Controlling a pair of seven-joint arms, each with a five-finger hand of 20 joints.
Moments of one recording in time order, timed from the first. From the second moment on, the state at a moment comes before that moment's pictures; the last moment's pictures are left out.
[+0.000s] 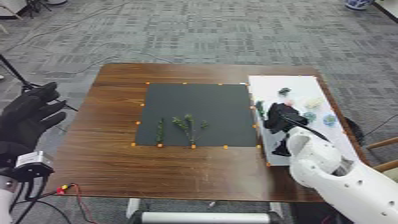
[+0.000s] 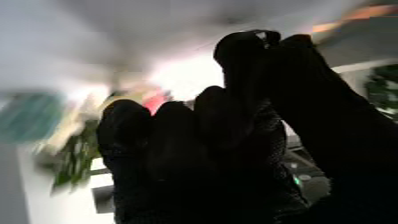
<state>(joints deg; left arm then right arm) 137.7 -55.4 -120.7 -128.1 43.8 5.4 4.6 -73.0 -38.6 44.5 -102.5 -111.5 6.1 35.7</state>
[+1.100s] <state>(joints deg) 137.0 -55.1 -120.3 -128.1 43.8 5.4 4.5 -69.4 -47.4 39.3 -105.1 -110.3 -3.1 36.3</state>
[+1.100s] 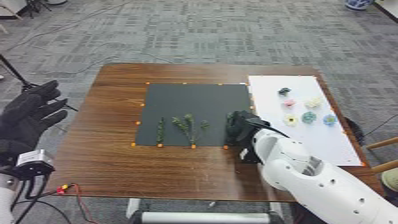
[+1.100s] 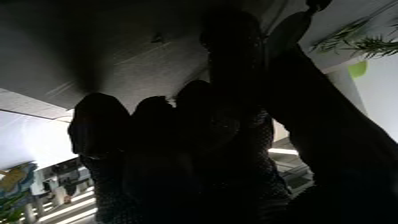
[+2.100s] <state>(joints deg) 136.9 -54.8 -120.2 -128.0 43.8 5.4 4.6 -67.9 -45.5 36.0 -105.5 -115.3 -3.8 31.2</state>
